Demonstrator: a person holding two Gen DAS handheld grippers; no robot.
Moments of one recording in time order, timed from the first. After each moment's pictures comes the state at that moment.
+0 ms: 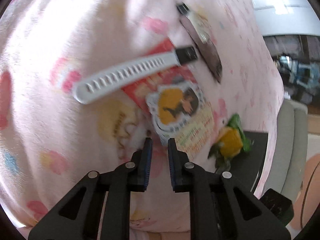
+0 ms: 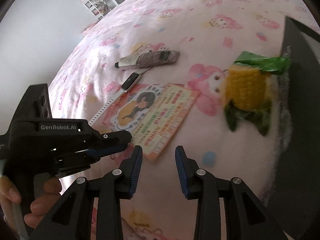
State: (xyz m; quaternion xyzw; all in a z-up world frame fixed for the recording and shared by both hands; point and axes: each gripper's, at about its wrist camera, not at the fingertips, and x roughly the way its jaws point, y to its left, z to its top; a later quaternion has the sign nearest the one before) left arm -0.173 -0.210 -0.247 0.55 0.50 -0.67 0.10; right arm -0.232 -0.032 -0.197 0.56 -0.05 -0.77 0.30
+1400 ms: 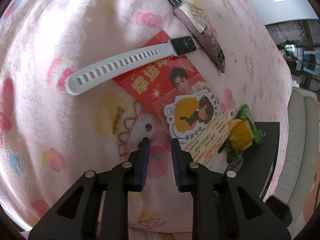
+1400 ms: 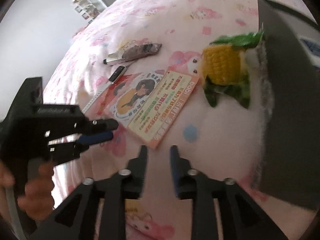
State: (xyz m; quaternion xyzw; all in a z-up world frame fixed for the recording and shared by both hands) left arm -0.176 -0.203 -0.246 0.58 0.44 -0.68 0.10; right arm -0.221 0.007 -0.207 0.58 -0.08 -0.77 0.25
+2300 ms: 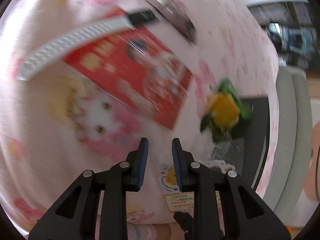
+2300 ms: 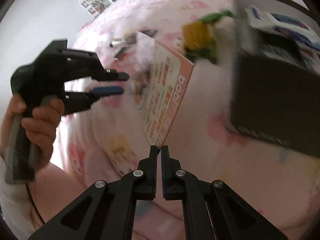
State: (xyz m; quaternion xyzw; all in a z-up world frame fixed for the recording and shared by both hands) left arm -0.194 -0.163 -0.247 0.60 0.42 -0.68 0.01; right arm -0.157 0.067 -0.196 0.58 -0.06 -0.77 0.27
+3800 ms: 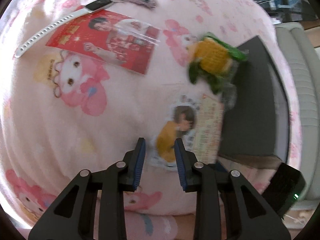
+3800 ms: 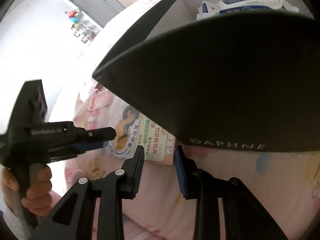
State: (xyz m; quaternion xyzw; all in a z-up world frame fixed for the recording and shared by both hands) left arm -0.149 -0.104 -0.227 0.61 0.30 -0.74 -0.02; right arm -0.170 0.112 -0.221 0.53 -0.17 -0.79 0.26
